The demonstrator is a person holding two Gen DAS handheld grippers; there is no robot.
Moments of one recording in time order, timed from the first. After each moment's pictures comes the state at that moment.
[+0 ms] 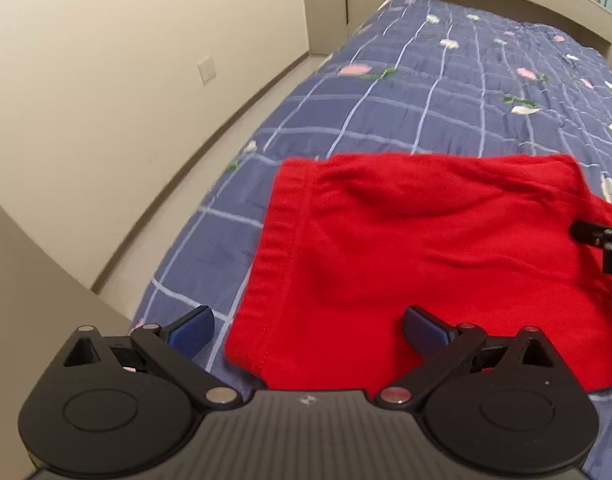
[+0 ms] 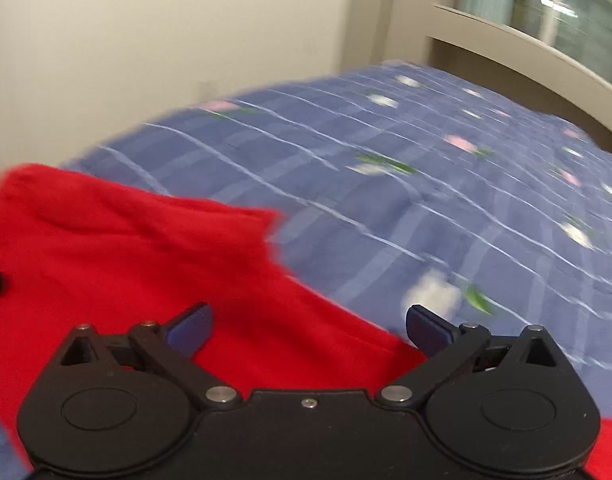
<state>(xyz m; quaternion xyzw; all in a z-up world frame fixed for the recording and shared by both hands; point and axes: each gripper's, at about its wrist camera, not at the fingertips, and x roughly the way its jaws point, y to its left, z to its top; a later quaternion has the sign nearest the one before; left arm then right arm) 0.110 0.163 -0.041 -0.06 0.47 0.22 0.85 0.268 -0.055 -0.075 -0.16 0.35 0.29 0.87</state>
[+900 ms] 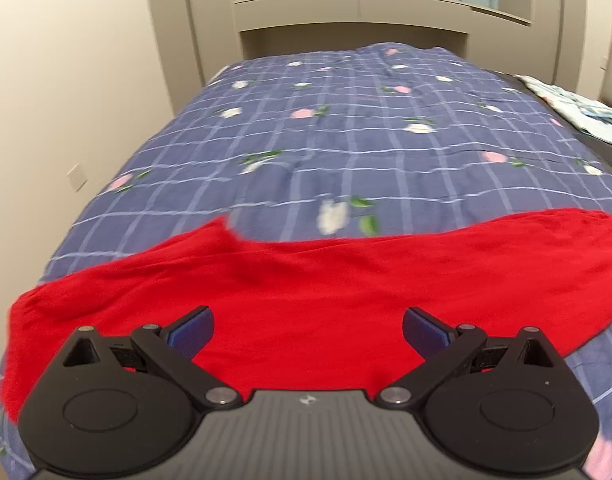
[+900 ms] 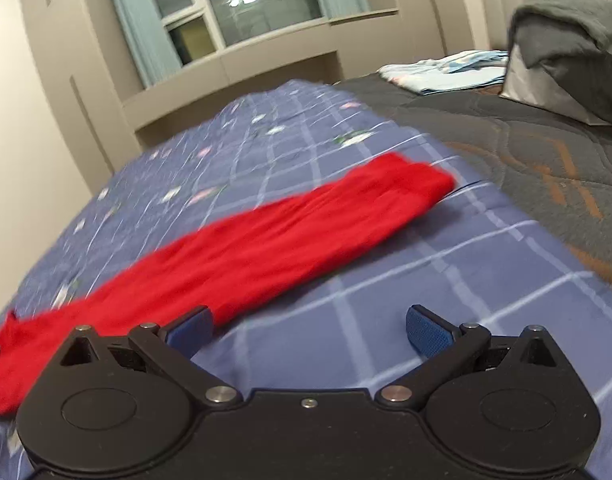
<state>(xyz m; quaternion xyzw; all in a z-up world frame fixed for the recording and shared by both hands) 0.174 -0.082 -0.014 0.02 0.40 0.07 0.91 0.159 -0.493 -0.084 0.17 0.31 0.00 0.93</state>
